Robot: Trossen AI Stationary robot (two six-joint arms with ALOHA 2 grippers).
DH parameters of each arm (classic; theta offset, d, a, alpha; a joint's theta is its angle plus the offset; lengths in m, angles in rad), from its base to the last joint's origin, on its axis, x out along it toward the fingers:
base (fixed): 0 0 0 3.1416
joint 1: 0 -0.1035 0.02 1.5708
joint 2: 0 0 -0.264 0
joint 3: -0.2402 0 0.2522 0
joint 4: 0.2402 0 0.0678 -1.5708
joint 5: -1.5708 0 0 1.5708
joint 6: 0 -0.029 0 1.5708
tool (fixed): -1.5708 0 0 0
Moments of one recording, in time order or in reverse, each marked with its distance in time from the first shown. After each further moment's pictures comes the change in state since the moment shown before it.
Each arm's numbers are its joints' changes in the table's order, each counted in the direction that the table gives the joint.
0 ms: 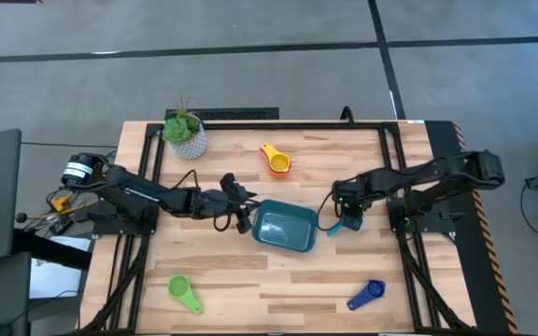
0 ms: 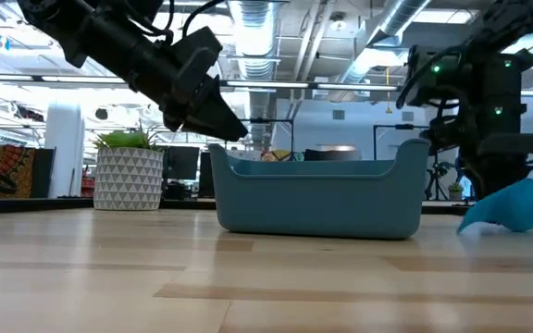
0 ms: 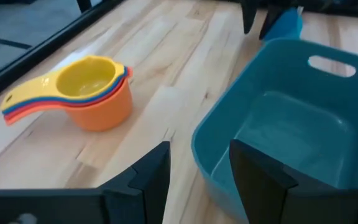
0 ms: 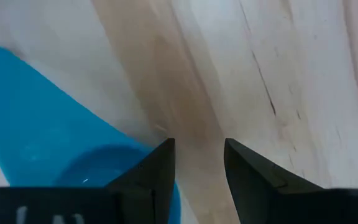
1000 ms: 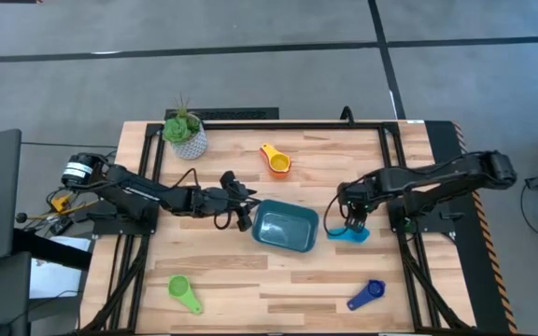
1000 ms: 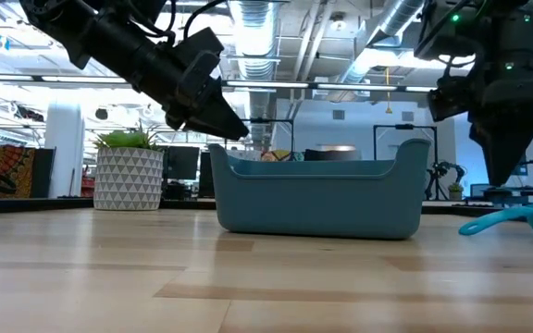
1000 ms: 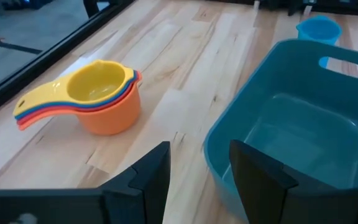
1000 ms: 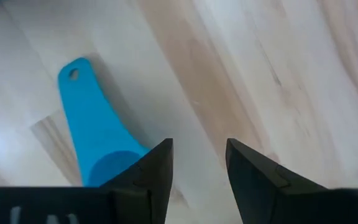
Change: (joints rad) left arm -0.017 0.000 0.000 -0.011 -0.007 -0.033; right arm -0.103 -0.137 -0.109 0.199 -0.011 -0.208
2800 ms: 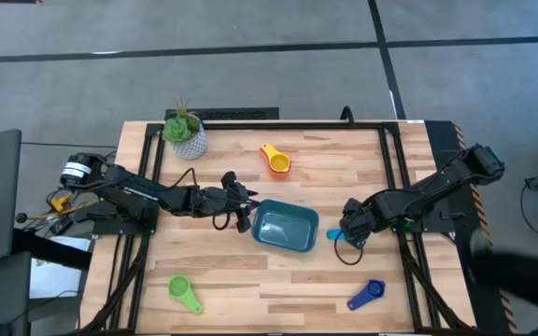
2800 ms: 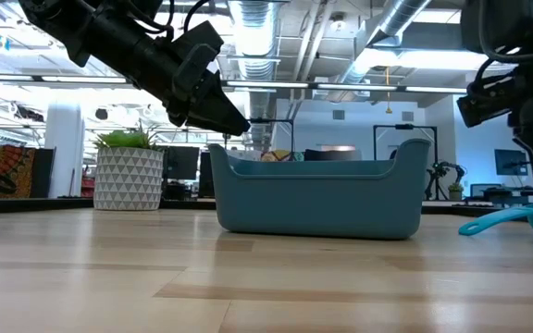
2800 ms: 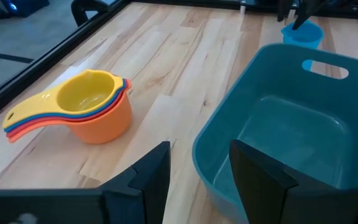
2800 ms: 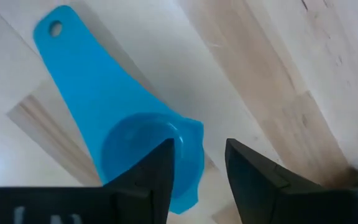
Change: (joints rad) left arm 0.004 -0.013 0.000 -0.008 0.035 -0.029; right arm -0.335 0.116 -0.001 0.066 0.113 -0.458
